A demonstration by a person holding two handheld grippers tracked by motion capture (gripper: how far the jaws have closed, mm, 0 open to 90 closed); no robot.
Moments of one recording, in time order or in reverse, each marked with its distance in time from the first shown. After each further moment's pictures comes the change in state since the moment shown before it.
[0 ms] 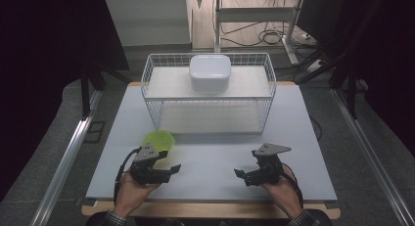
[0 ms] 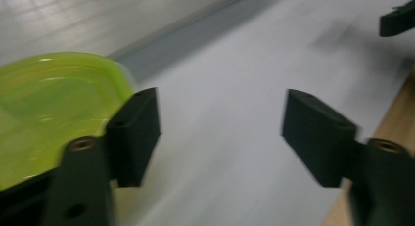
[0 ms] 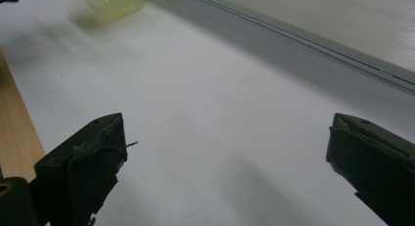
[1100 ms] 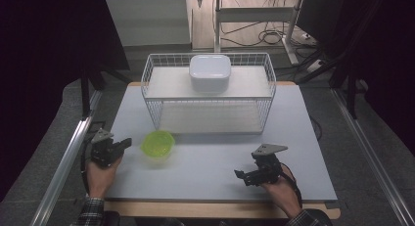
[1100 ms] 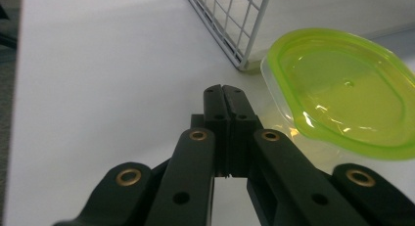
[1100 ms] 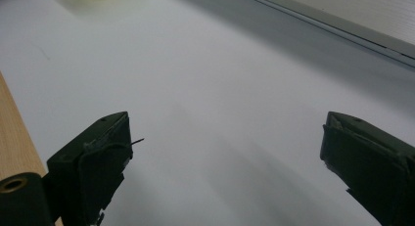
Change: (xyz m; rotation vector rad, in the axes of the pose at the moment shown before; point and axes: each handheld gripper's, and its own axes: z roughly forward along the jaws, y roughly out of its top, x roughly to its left) left arm 0.121 -0.040 -0.032 -0.027 0.269 -0.247; right arm -0.002 -0.003 0.007 0.073 -0.010 0.013
